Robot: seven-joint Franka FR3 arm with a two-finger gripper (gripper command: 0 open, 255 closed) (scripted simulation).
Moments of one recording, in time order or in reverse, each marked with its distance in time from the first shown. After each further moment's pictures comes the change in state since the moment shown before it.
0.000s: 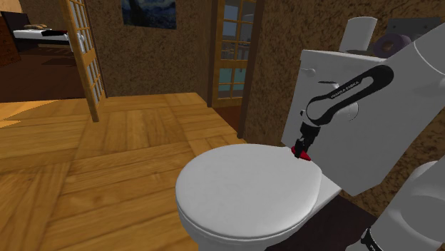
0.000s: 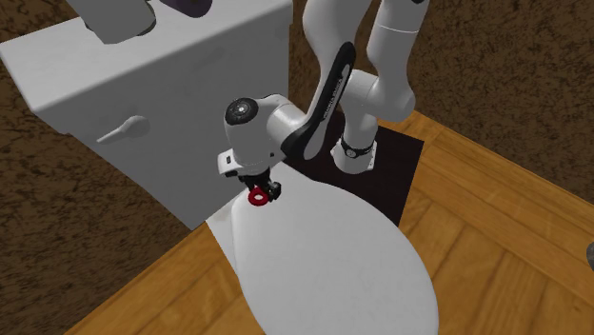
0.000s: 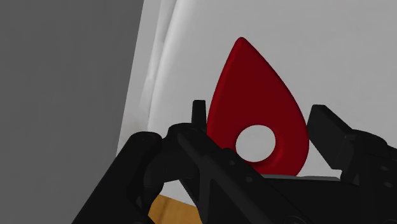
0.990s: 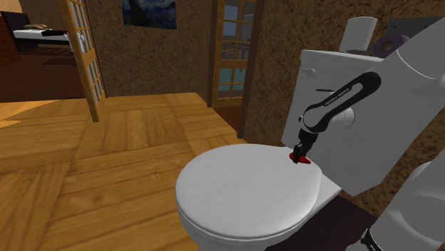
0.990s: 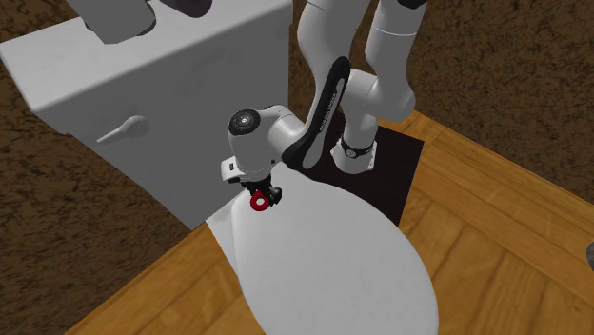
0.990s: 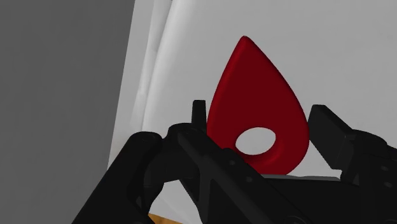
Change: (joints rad) arm 0.011 0.083 -0.012 -0.021 0.036 0.100 -0.029
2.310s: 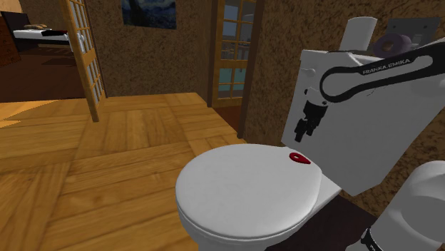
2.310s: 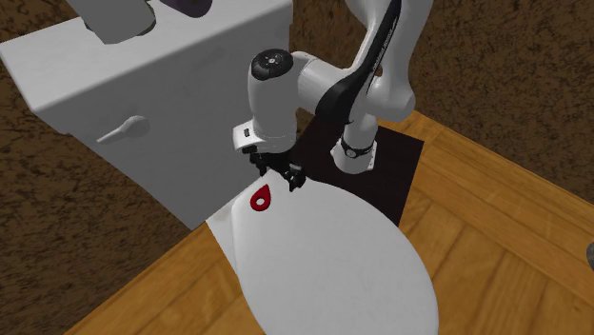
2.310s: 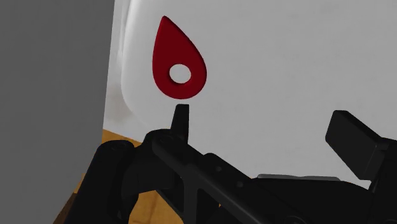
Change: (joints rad) arm -0.002 -0.424 0.167 0.031 -0.061 -0.408 0.222
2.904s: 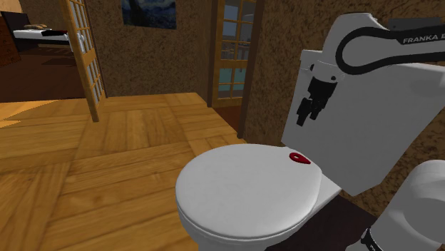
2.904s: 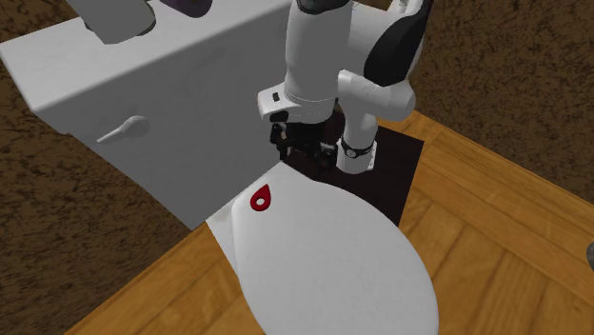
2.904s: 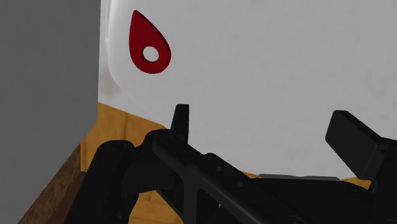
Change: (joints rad) arm 0.043 -0.186 0.138 0.105 0.056 -0.252 0.141
